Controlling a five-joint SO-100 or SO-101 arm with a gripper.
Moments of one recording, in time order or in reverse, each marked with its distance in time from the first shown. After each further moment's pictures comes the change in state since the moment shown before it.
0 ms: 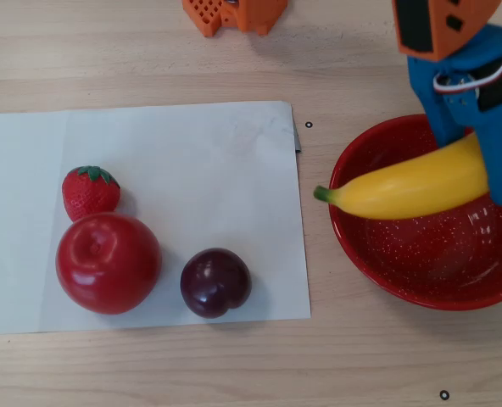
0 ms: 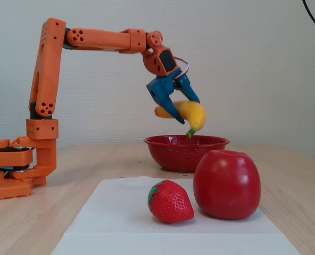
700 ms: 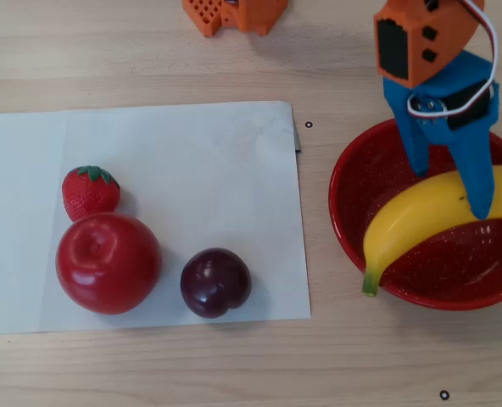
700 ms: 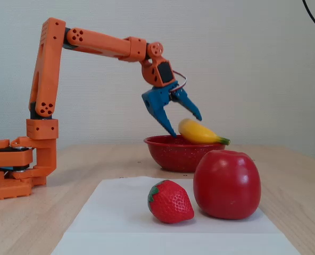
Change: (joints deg) arm -0.3 0.0 2.6 5.4 0.4
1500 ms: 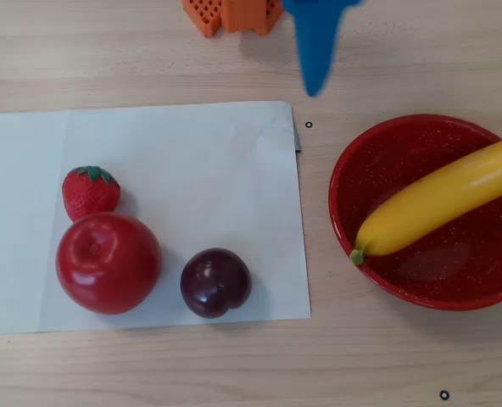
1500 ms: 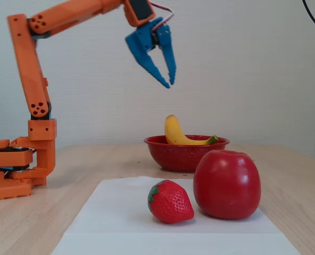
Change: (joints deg) arm -20.8 25.4 -3.2 24.4 -0.6
